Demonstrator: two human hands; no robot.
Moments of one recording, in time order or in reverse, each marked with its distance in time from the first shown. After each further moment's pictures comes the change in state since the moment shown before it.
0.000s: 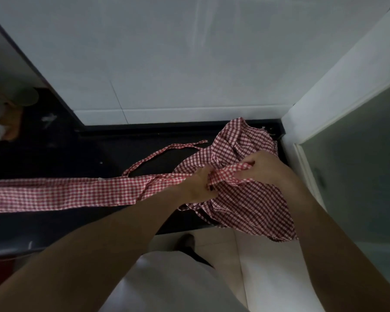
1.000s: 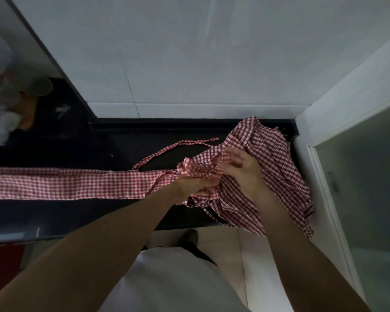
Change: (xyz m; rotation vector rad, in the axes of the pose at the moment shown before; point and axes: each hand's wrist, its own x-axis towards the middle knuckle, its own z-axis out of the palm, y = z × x) left_hand -0.016 -0.038 -0.008 -0.898 -0.033 -0.132; right_hand 0.028 -0.022 0.083 0.945 0.198 -0.124
